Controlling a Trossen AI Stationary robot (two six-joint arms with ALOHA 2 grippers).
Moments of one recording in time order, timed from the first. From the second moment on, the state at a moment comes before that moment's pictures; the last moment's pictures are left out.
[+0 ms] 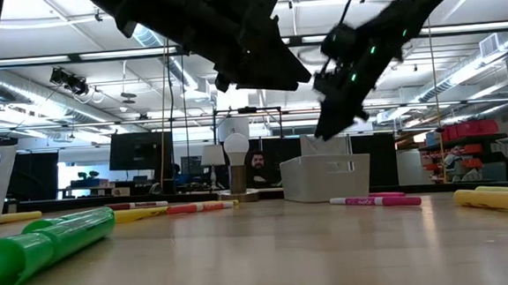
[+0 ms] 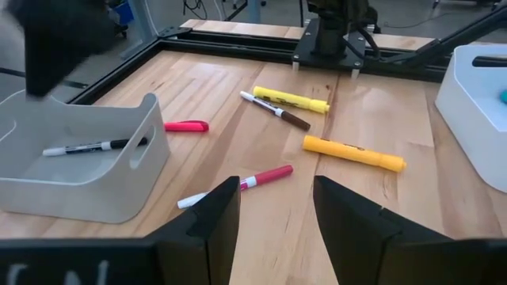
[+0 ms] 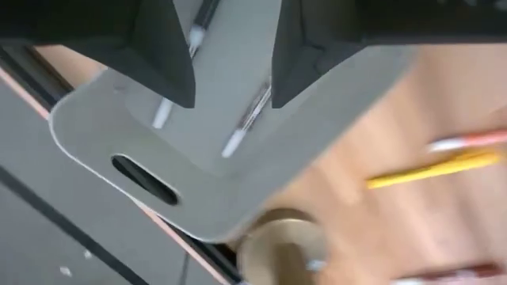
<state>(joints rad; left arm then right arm) -0.22 1.71 0.99 0.29 -0.54 -0.22 -0.55 1.58 1.07 -0.31 -0.03 0.05</state>
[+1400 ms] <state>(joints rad) -0.32 1.75 0.99 0.30 -0.69 -0.27 0.29 1.15 0.52 -0.99 0.41 1.25</state>
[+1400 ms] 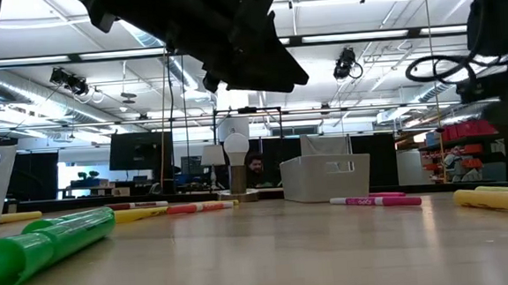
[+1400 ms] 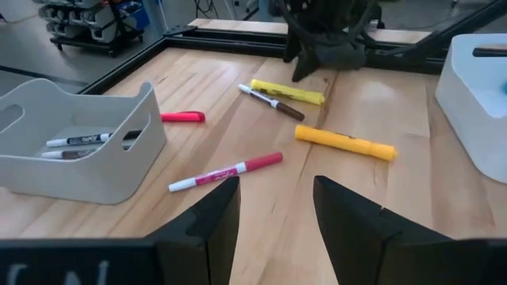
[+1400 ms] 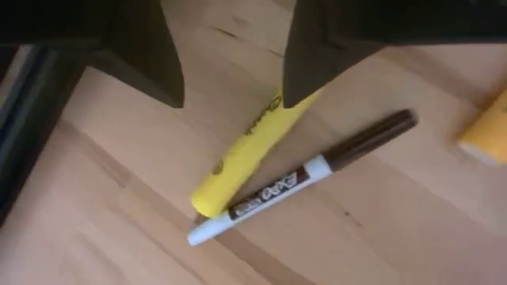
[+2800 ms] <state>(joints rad) -0.30 1.75 0.99 0.30 -0.68 -0.27 0.35 1.14 0.59 -0.93 0.43 1.25</state>
